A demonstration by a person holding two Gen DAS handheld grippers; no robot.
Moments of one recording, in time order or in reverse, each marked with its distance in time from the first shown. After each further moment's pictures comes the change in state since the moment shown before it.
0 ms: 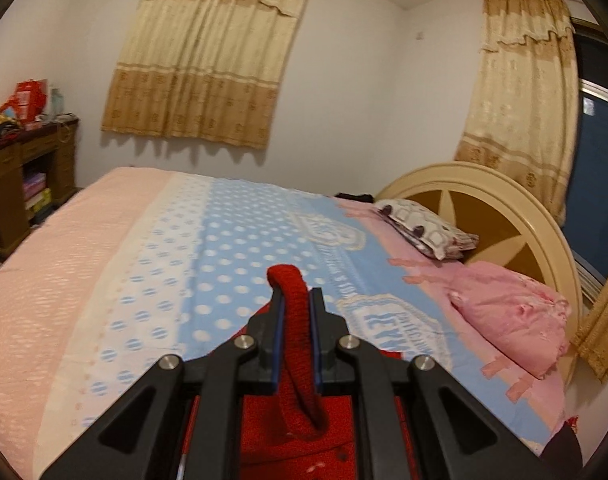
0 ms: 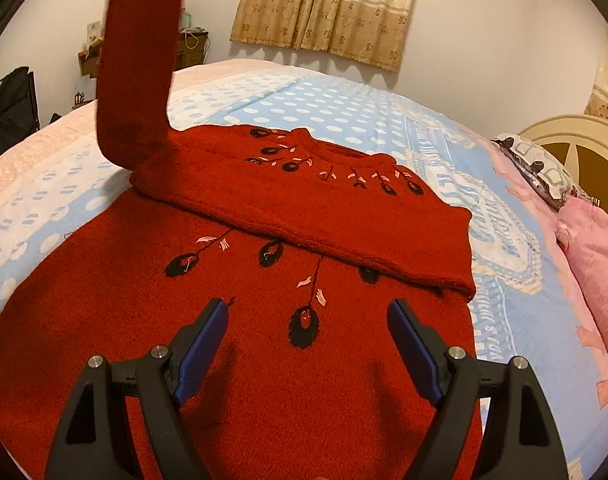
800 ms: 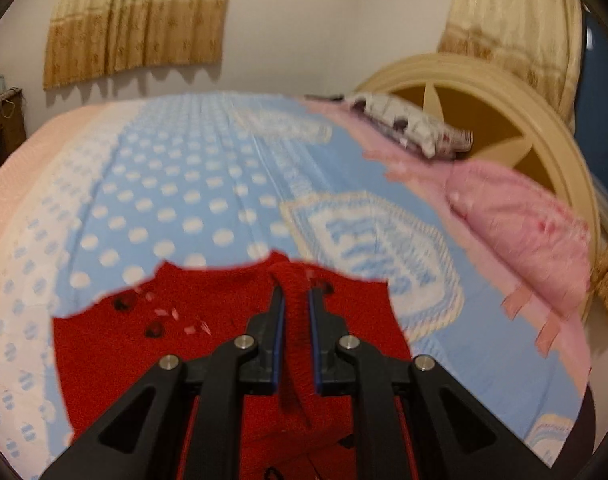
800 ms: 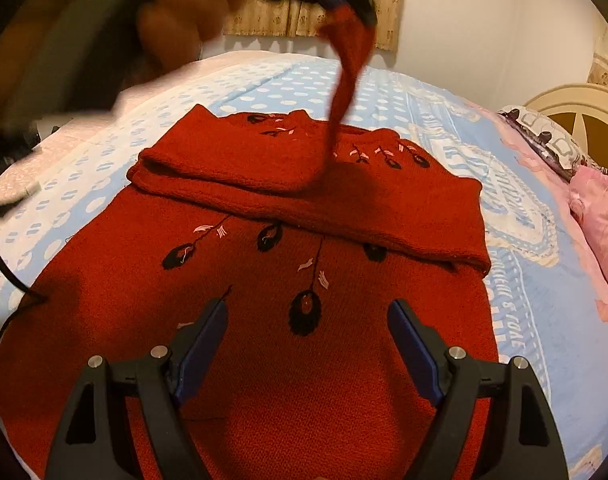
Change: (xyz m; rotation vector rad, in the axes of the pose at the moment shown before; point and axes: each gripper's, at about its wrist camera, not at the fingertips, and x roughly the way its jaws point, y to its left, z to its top) left arm 0.178 -0.105 -0.095 0.119 0.329 -0.027; right arm 0.010 -0.009 -0.008 0.069 0.056 0.058
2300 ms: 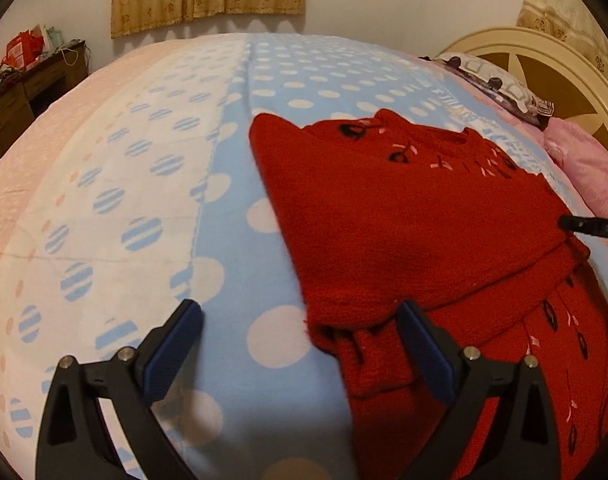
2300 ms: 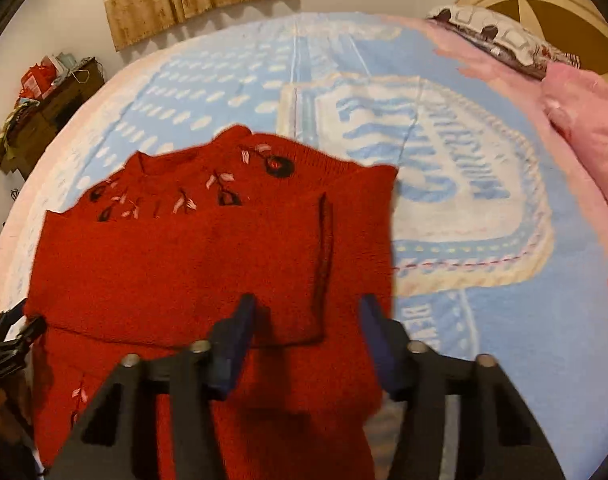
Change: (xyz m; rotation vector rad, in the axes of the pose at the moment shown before) left arm -0.016 0.189 -0.138 -0.095 0.111 0.219; right arm 0.089 -0.151 0.076 0.374 0.198 -0.039
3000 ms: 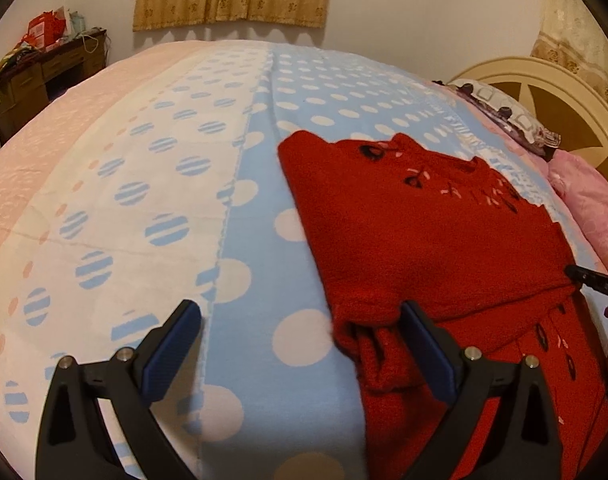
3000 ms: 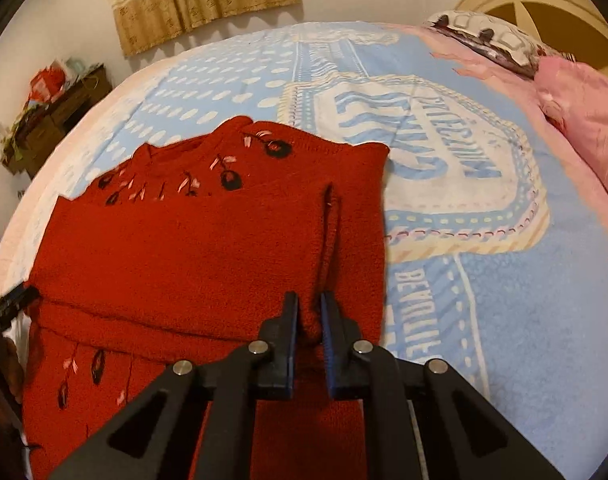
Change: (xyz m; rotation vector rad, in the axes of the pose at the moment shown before) left arm -0.009 0.018 -0.001 -0.095 -0.042 -0.007; right arm -0.009 -0.004 -0.029 -0.029 -0.056 0.010
